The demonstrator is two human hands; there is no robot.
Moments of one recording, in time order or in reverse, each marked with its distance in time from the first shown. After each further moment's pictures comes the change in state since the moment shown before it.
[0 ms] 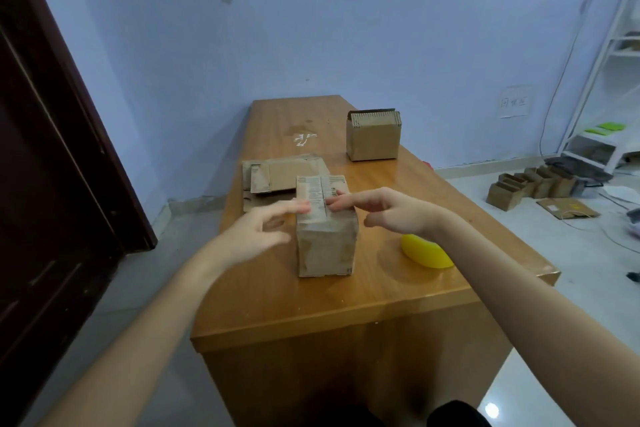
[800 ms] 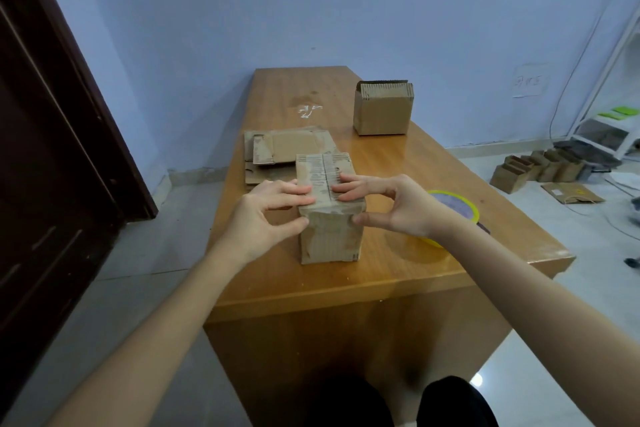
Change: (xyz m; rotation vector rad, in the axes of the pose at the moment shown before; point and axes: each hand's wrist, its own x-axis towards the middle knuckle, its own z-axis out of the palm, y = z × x) left_hand -0.011 -0.019 0.030 0.074 0.433 0.198; right_hand -0.002 0.022 0.028 -0.095 0.231 -0.304
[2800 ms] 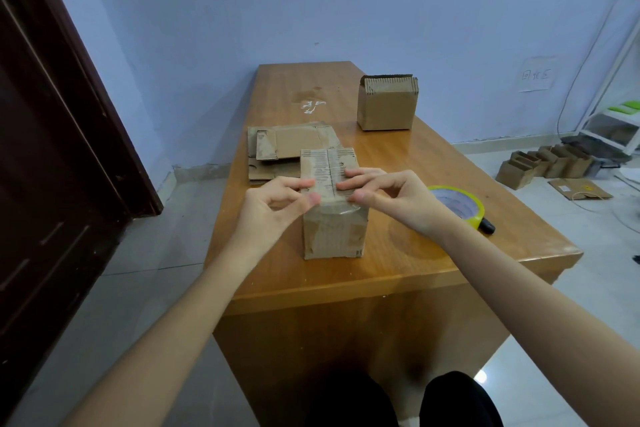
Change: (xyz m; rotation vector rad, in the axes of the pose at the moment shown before) left_hand -0.001 0.016 0.012 -0.284 0.100 -0.184; right_hand 0.000 0.001 0.011 0.335 0.124 0.108
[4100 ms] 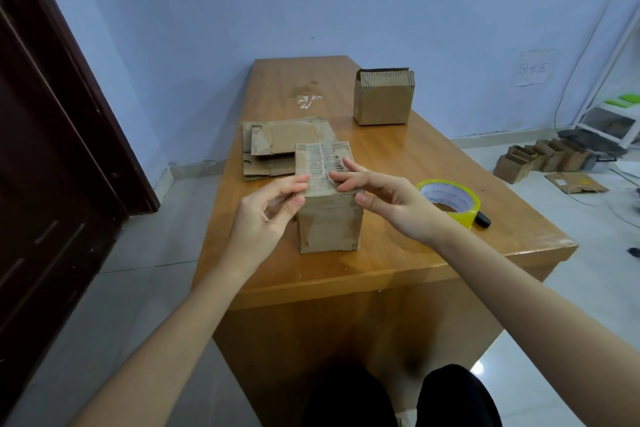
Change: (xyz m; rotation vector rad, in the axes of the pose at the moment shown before) left_hand -0.010 -0.018 0.006 0.034 0.039 0.133; right_hand -0.014 0.002 0.006 -0.028 -0.076 -0.037
